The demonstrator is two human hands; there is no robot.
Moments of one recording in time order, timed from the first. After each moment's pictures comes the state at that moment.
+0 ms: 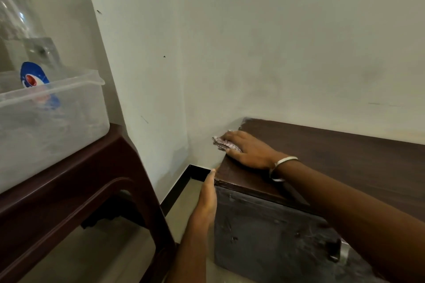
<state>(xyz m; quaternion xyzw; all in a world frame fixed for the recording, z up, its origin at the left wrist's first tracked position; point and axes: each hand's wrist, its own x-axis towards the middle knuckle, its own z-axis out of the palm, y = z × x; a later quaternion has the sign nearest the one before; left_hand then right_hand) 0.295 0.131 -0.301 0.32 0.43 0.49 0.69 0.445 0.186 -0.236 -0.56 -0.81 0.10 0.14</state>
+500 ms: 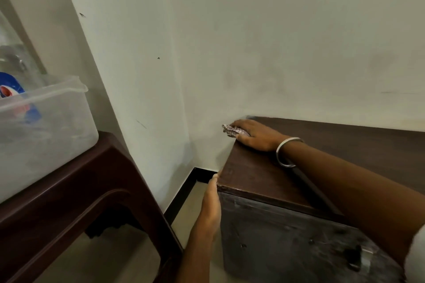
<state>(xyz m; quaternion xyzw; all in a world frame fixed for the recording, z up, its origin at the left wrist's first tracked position) 0.293 0.133 -0.308 0.34 0.44 0.48 0.67 0.475 0.243 -0.237 -0.57 -0.80 0.10 0.16</state>
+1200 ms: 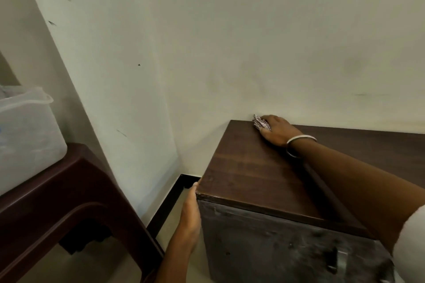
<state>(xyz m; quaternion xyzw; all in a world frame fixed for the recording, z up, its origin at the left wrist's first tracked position) 0.293 0.129 -0.311 0.40 0.46 0.48 0.63 0.571 0.237 -0.236 -0.73 -0.65 0.08 0.21</state>
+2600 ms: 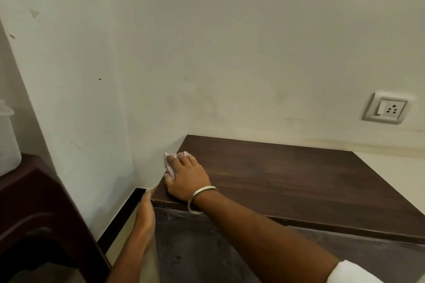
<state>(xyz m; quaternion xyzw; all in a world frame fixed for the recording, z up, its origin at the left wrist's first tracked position) 0.304 0.112 -0.280 0.34 0.45 0.53 0.64 0.417 0.140 -0.249 -0.66 -0.72 0.04 0.22</state>
